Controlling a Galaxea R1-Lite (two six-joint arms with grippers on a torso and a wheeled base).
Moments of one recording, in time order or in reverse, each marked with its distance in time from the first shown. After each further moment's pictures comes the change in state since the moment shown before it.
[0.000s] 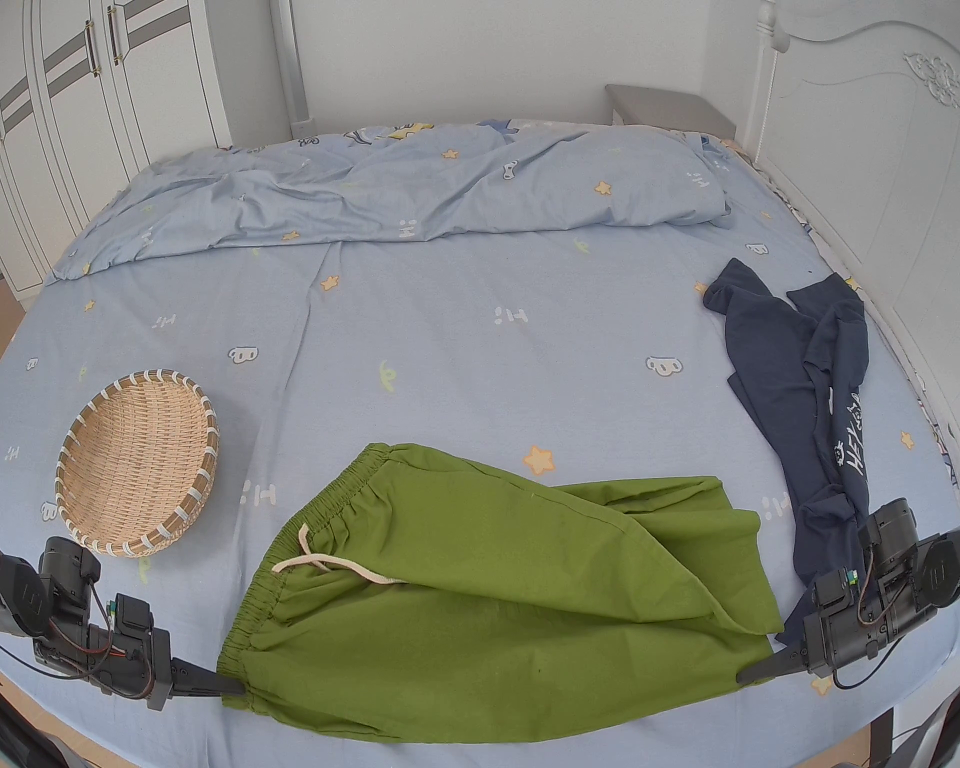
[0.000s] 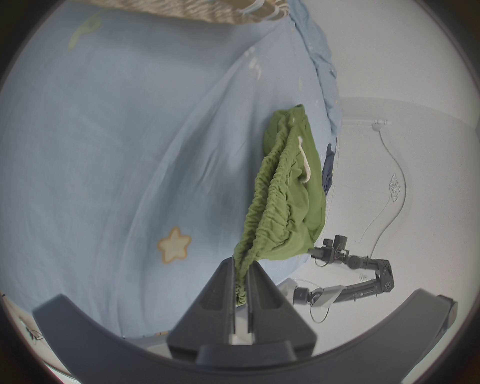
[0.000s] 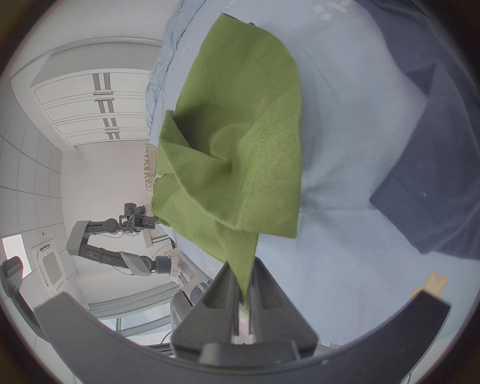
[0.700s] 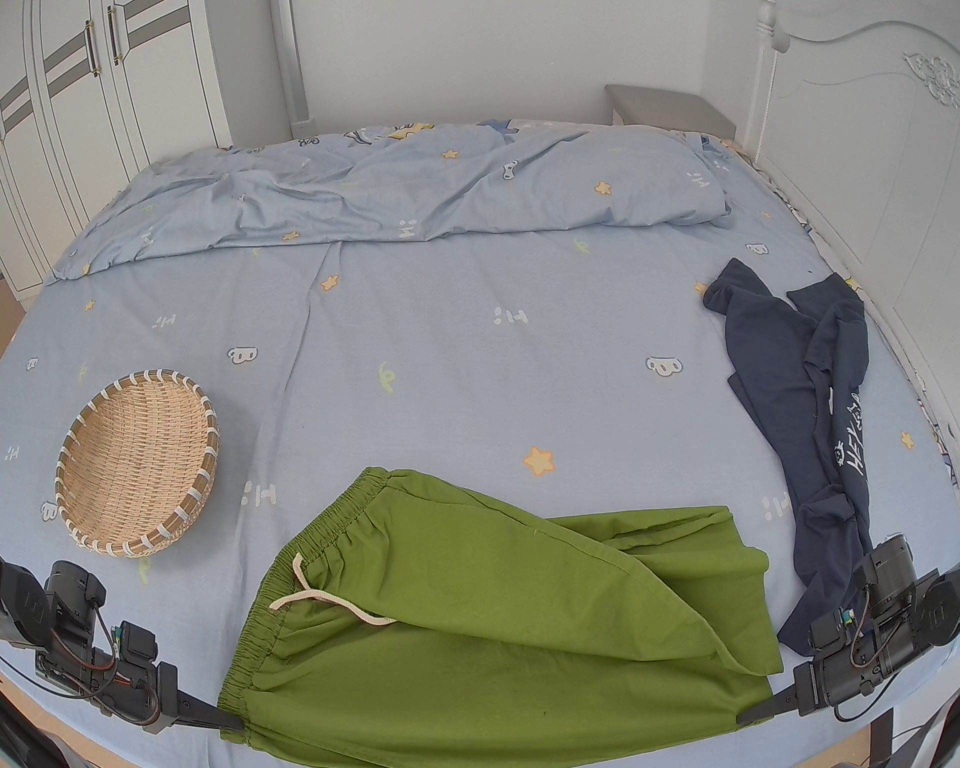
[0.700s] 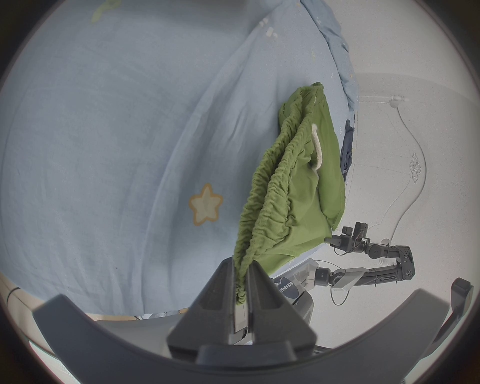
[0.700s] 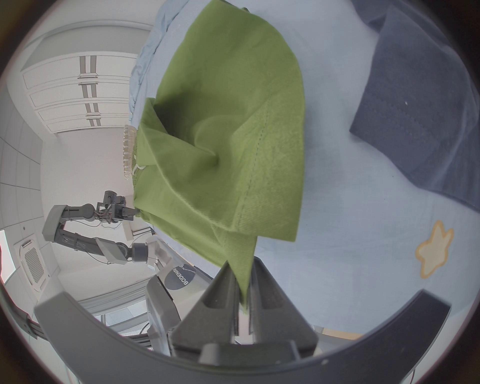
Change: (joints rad) left arm 0.017 0.013 0.036 0.107 0.122 0.135; right arm 0.051 -0.020 0.154 -0.087 -0.146 -0.014
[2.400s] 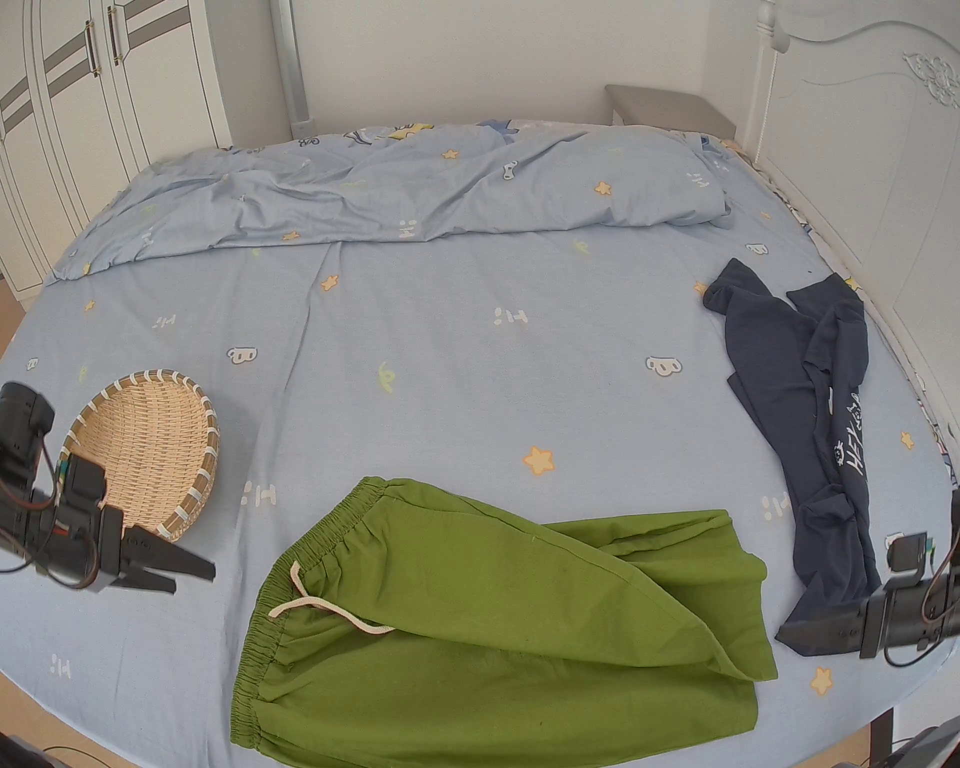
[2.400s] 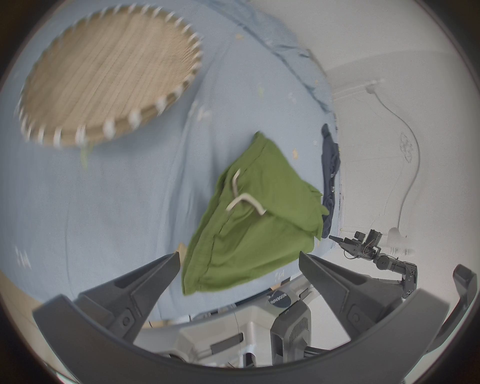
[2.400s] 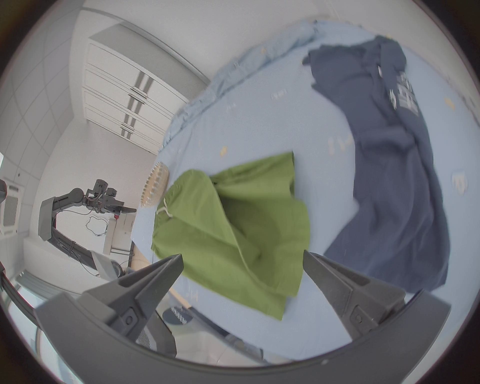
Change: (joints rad) left arm -0.115 -0.227 -0.596 0.468 0.058 -0.037; right arm -0.089 -0.458 -0.066 0.014 -0.018 -0.007
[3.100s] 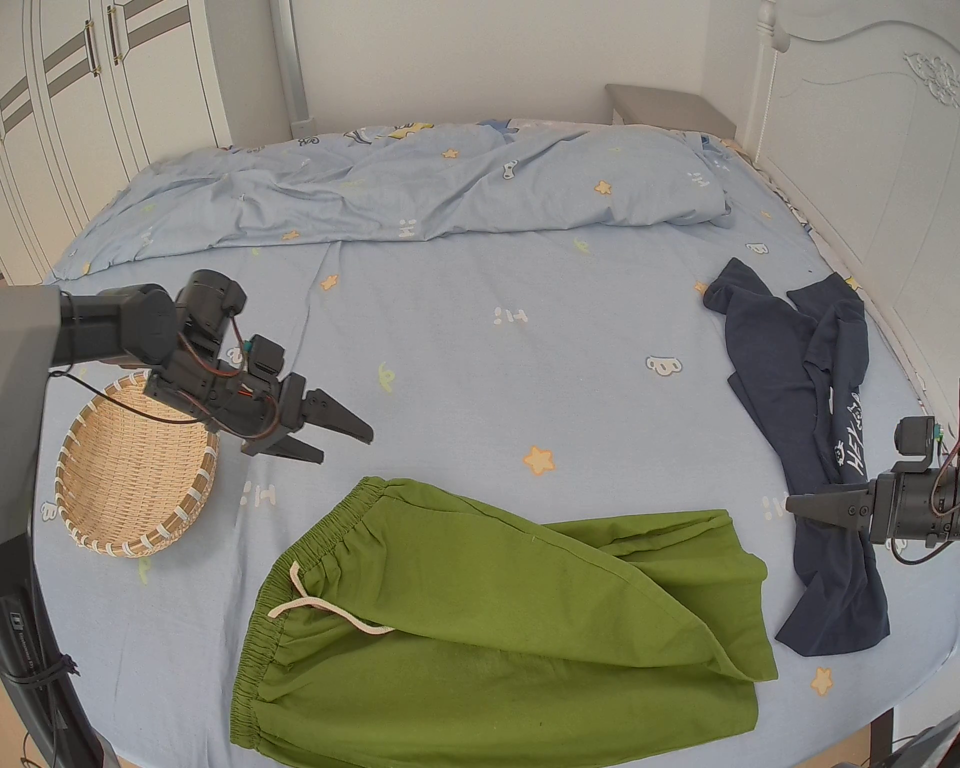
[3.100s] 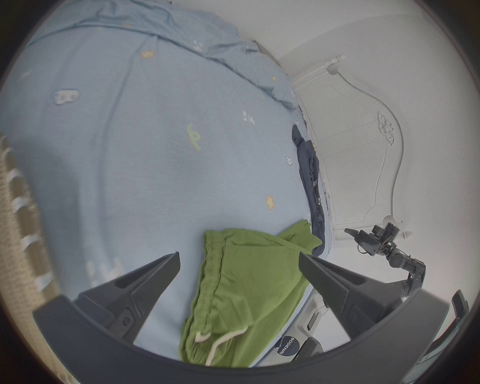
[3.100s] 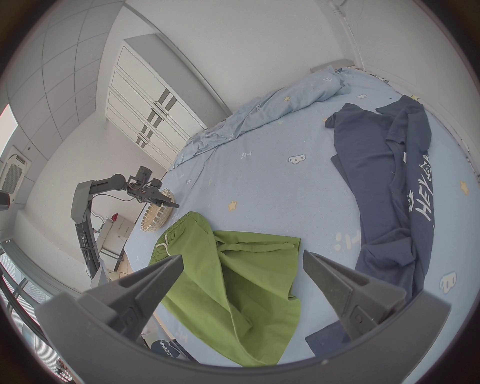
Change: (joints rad) left arm -0.324 0.664 -0.812 -0.016 0.026 -0.124; right arm 0.004 0.107 -0.303 -0.044 -0.001 -0.007
